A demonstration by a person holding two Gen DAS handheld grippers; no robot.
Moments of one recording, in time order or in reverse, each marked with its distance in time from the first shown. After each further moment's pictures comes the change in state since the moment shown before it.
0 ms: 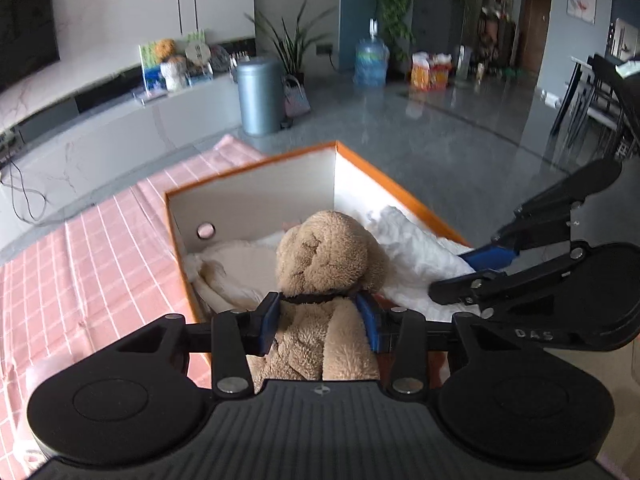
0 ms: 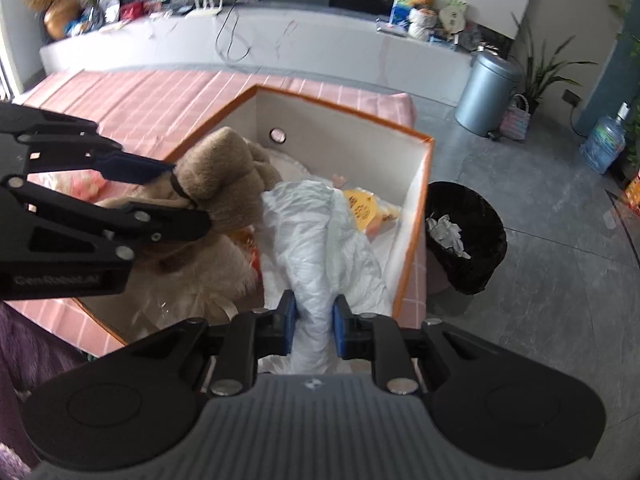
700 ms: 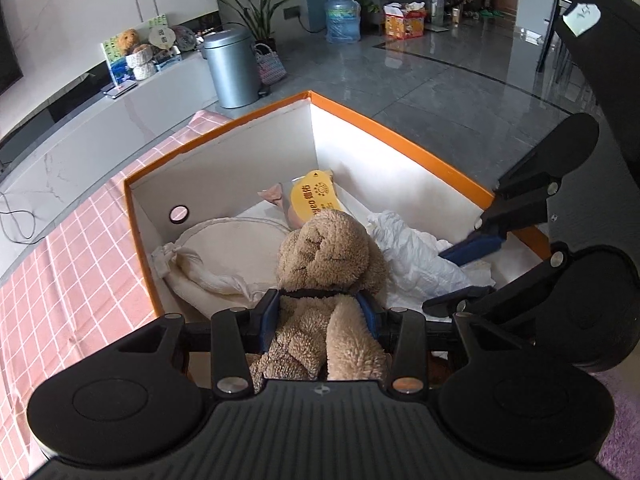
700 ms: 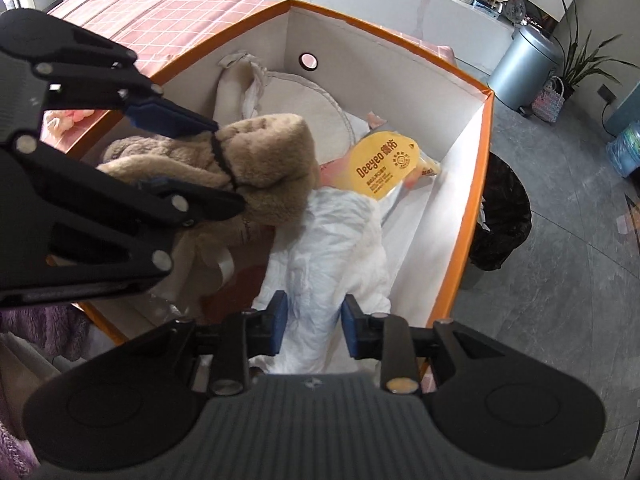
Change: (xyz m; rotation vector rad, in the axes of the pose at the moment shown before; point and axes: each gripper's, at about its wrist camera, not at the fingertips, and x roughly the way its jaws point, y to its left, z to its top) left arm 0.036 -0.012 -0.006 0.155 0.107 -0.014; right arm 0.050 0.012 -0.004 -0.118 0.166 0.021
